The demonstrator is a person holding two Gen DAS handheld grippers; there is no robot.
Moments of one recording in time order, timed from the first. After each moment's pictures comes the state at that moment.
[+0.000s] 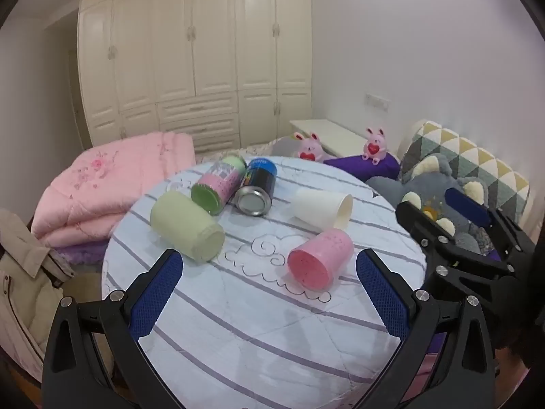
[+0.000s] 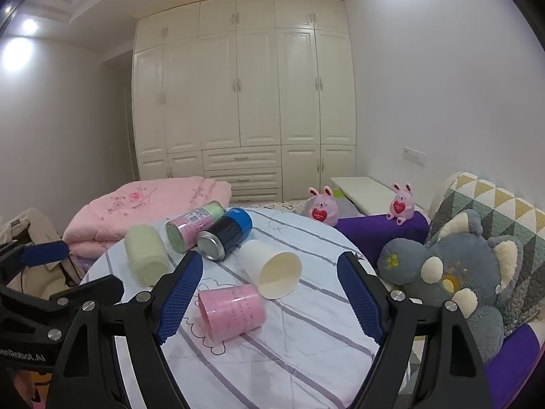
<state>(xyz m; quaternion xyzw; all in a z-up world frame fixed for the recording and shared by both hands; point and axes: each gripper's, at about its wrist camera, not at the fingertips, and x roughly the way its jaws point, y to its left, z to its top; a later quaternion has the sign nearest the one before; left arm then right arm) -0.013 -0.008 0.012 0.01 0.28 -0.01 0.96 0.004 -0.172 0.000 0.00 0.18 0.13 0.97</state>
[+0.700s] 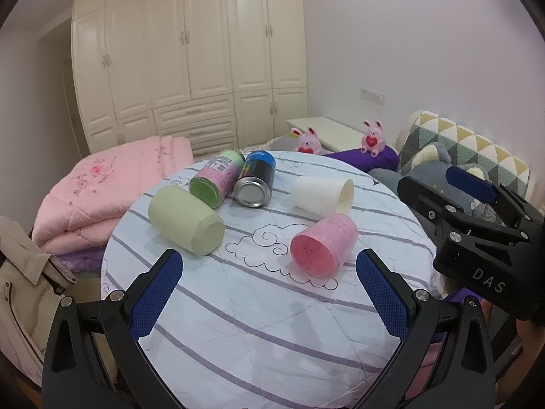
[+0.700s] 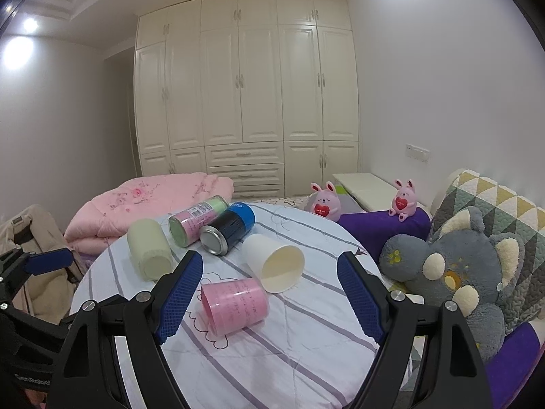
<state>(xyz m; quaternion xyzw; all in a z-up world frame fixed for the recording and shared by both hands) -0.016 -0.008 -0.013 0.02 0.28 -0.02 0.96 0.002 -0.166 -0.006 0.01 0.18 0.14 0.97</state>
